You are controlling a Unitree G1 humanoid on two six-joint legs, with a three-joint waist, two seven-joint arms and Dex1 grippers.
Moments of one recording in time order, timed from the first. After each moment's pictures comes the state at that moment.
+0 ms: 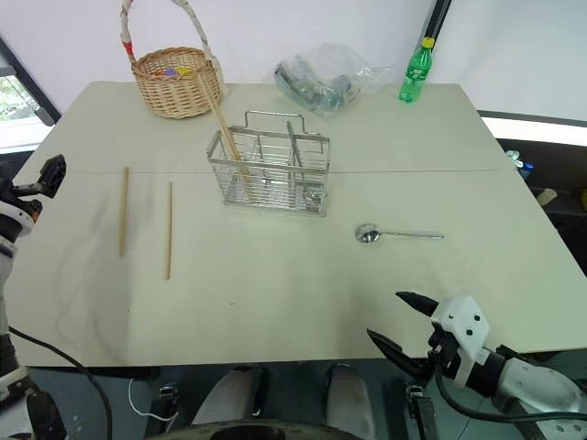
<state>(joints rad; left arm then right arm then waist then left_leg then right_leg) -0.25 0.63 0.63 -0.13 -0.50 0.56 -0.24 0.64 -0.62 -0.34 -0.63 0.48 0.27 0.85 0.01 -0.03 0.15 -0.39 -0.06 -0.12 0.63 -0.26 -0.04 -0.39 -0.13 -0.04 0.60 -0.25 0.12</state>
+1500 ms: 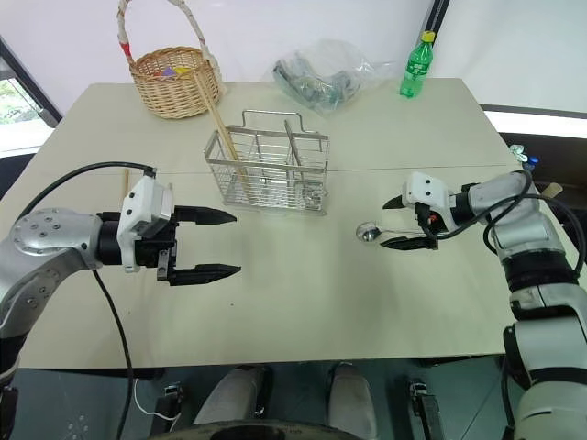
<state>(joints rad) -0.33 0.90 0.04 -0.52 -0.70 0.67 -1.02 -0.79 -0.85 0.22 0.68 0.04 -0.02 1.47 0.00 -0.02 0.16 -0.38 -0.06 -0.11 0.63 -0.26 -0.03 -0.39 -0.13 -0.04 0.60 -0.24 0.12</state>
